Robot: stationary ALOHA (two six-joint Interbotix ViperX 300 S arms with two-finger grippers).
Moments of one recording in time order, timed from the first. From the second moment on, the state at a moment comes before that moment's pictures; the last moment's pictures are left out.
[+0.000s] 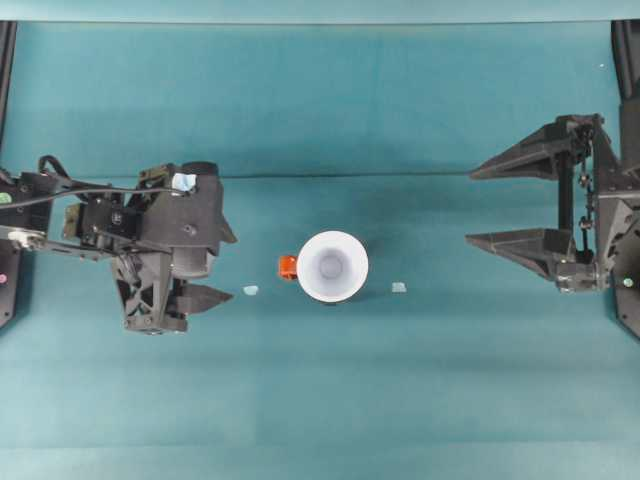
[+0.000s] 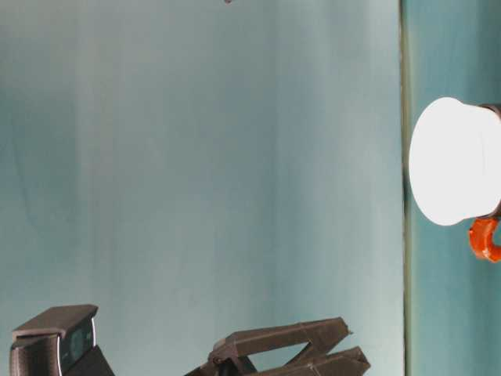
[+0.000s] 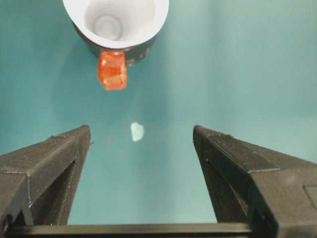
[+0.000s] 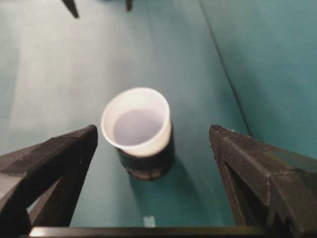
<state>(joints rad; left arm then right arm) -0.04 -0.30 0.64 0.02 0.53 -0.02 -0.07 -0.78 1.03 0.02 0.07 0.11</state>
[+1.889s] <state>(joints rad) -0.03 -0.31 0.65 0.02 0.53 -0.02 0.01 -0.77 0.90 -0.04 0.13 0.05</state>
